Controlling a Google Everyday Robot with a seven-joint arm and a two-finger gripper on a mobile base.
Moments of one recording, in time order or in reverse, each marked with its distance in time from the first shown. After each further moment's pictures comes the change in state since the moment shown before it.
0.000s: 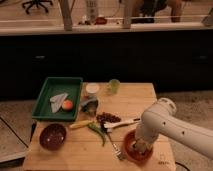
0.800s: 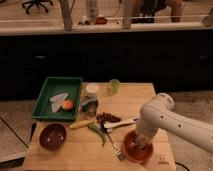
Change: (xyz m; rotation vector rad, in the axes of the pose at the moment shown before) arm 0.020 -0.017 0.005 -0.017 0.013 0.001
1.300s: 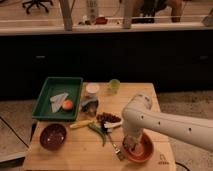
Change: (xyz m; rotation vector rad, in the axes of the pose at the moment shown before) arm -0.046 -0.037 0.019 -0.059 -0.002 -0.175
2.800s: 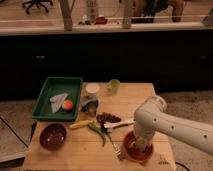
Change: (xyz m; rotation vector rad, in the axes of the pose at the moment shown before) arm 0.023 0.038 -0.007 -0.004 0.024 0.065
